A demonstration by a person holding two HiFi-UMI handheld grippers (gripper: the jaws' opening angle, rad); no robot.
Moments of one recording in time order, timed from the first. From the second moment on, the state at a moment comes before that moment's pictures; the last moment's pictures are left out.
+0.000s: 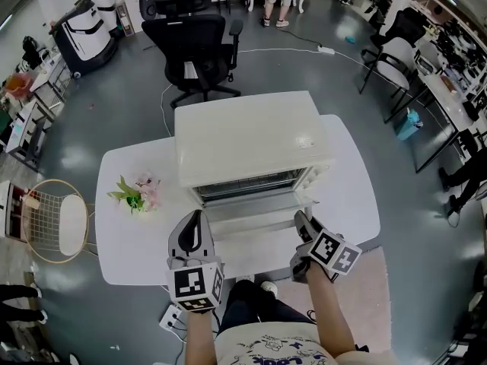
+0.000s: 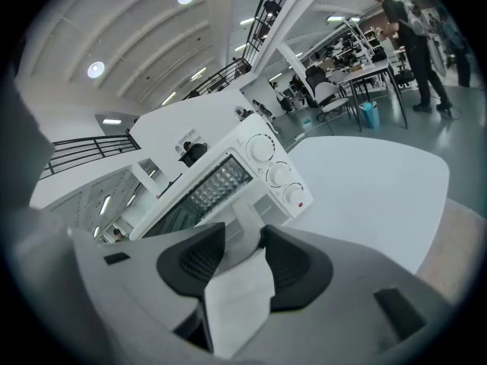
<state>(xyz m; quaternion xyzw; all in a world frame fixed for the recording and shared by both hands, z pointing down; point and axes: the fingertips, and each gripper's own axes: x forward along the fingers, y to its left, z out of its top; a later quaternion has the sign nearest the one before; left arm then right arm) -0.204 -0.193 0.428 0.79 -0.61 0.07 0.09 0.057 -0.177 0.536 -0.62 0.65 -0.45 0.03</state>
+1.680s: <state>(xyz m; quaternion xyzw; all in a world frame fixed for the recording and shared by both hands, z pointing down) -0.209 -0.138 0.456 0.77 -0.63 0.09 0.10 0.068 -0.113 0.612 -0.65 0.67 -0.34 -0.13</state>
